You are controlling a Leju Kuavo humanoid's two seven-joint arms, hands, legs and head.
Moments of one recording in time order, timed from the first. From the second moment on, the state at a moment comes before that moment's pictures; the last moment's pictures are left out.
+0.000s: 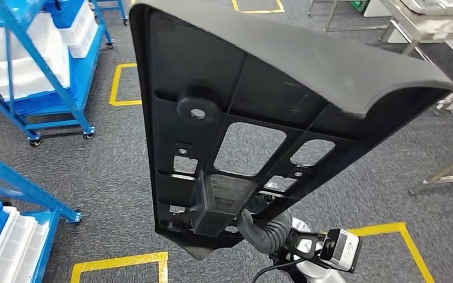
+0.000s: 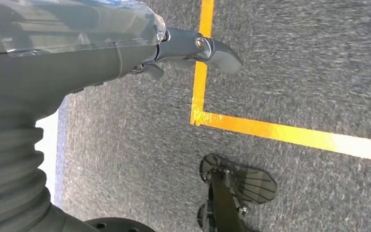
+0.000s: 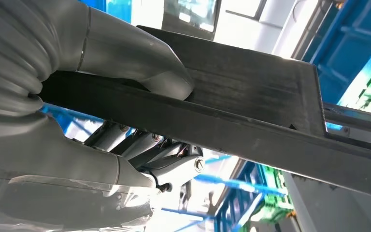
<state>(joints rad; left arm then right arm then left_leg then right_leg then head) -0.04 0.04 -0.20 -0.17 0.48 0.24 -0.08 -0.20 -0.04 0.56 -1.77 -0.04 0.28 -0.70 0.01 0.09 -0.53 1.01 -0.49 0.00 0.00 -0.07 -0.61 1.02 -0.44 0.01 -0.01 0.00</state>
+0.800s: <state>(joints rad) -0.04 0.04 -0.19 -0.17 0.49 0.22 -0.11 -0.21 -0.02 0.58 -1.75 -0.04 0.27 -0.70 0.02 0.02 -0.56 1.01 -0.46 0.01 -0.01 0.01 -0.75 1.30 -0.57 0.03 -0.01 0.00</state>
